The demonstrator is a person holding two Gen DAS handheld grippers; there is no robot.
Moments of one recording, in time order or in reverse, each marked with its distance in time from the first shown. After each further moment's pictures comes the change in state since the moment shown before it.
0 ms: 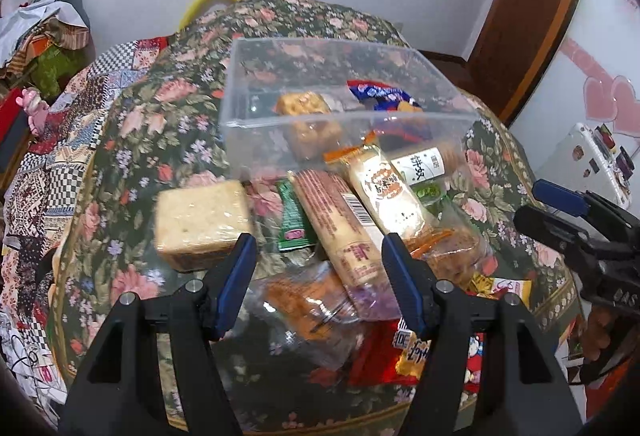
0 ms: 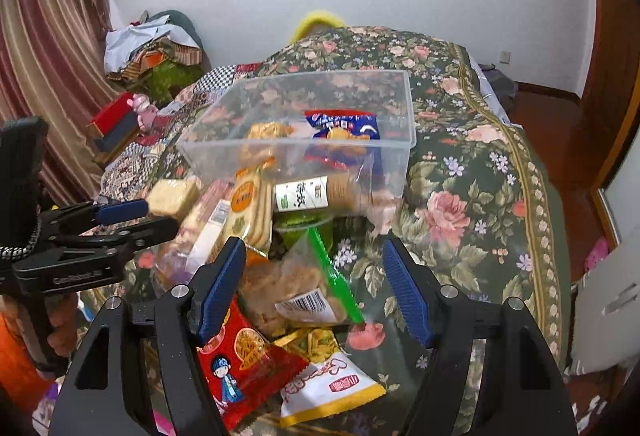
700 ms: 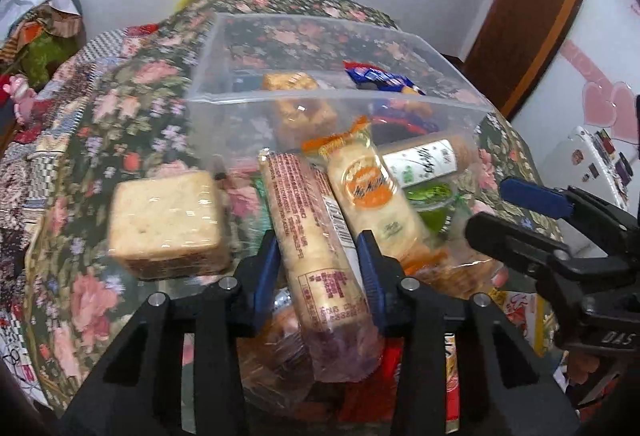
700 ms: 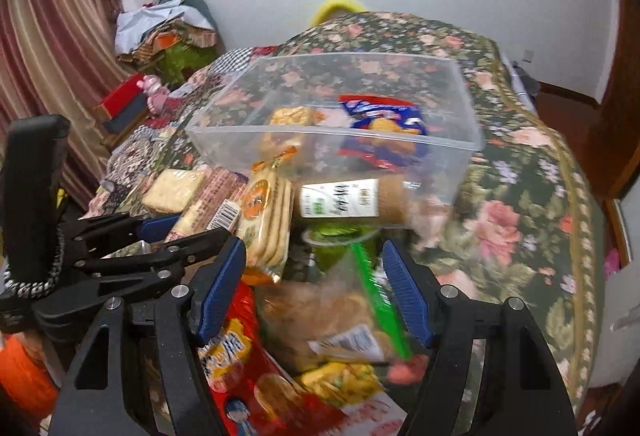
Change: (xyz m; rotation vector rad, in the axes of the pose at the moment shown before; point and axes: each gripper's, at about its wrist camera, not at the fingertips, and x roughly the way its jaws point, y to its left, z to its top) left arm 0.031 0.002 -0.004 -0.025 -0.009 -0.024; right arm 0.037 0.030 0.007 -0.041 0.044 0.060
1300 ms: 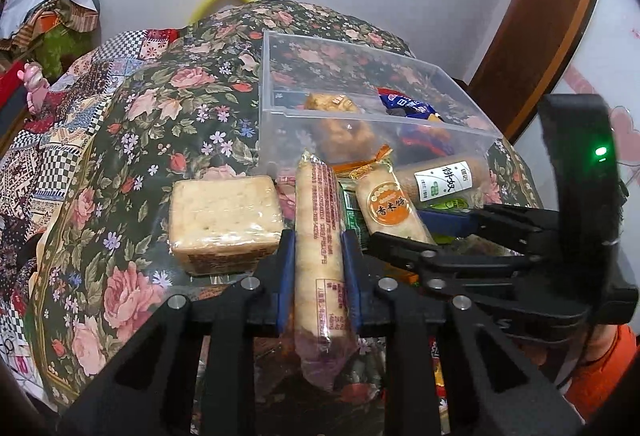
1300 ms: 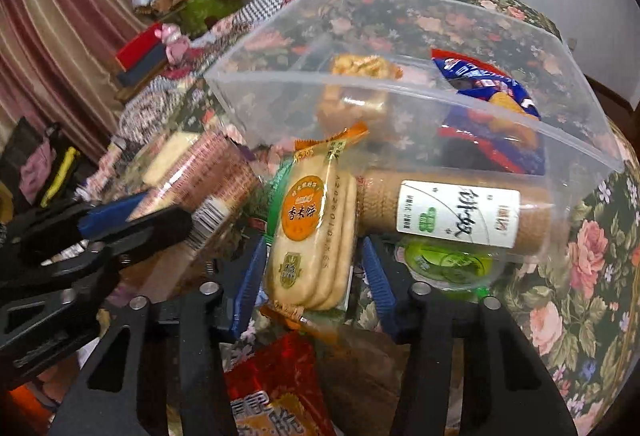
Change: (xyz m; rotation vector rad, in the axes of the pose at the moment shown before) left arm -0.022 0.037 -0.006 -0.056 -0.054 -0.020; right arm 0.066 0.036 0.011 -0.078 0.177 0.055
